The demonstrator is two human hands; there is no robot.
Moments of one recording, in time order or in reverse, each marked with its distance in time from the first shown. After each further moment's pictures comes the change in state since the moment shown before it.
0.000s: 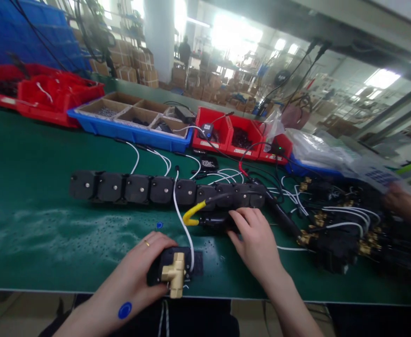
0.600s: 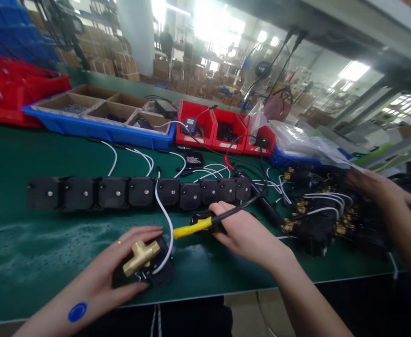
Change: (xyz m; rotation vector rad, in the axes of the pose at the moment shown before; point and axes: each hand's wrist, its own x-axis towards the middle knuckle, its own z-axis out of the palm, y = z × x) left_hand 0.004 -0.017 -0.030 -0.060 -0.041 -0.004; right_hand 0.036 0.006 -0.035 0.332 -0.412 -0.086
